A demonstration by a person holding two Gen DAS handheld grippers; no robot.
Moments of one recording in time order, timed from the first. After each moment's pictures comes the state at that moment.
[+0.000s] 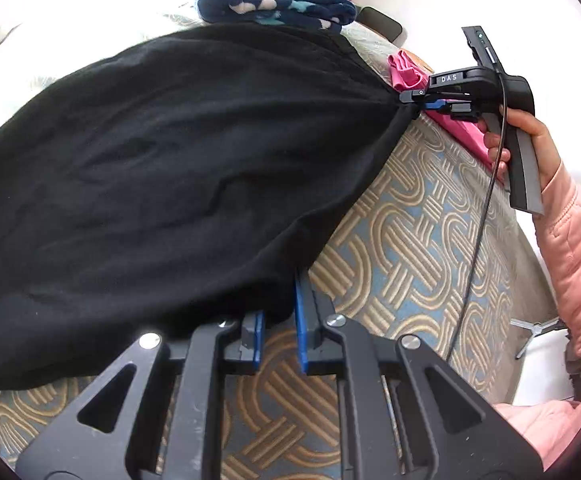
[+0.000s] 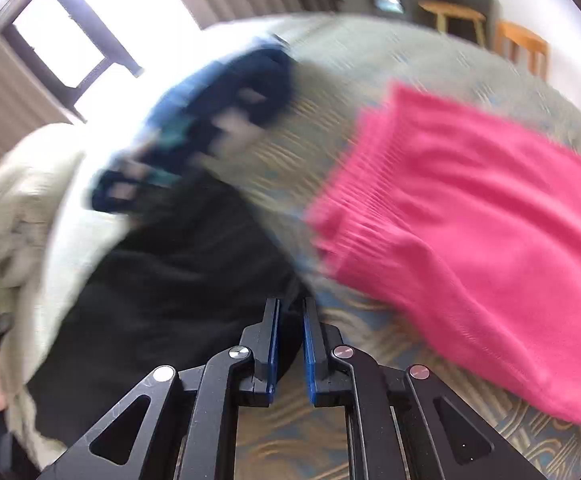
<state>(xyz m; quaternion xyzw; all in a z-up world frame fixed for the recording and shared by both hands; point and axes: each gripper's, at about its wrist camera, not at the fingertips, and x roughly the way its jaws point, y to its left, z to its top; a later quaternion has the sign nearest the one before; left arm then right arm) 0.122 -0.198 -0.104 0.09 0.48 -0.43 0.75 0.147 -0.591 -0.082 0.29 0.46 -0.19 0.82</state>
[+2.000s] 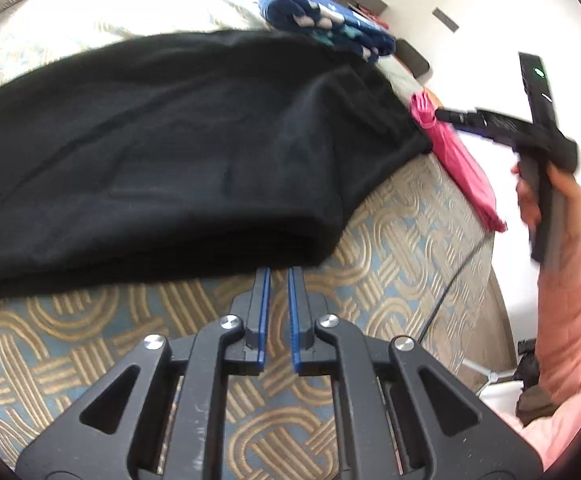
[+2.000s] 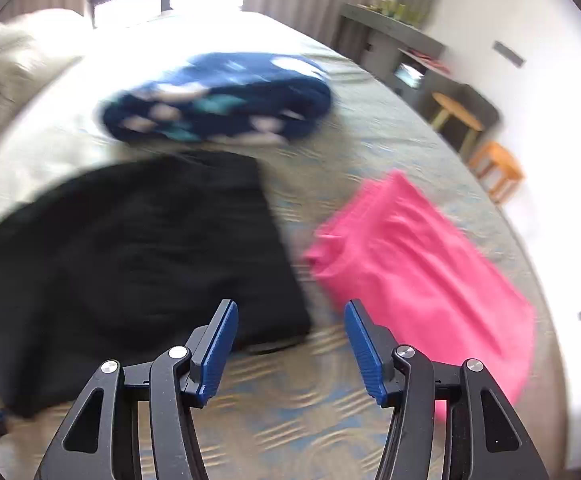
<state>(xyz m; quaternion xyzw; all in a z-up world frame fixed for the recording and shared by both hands) 0.140 -0.151 -0.093 -0.02 0.53 -0.40 0.75 0.137 -0.465 -0.017 0.07 0.49 -0.17 0.85</state>
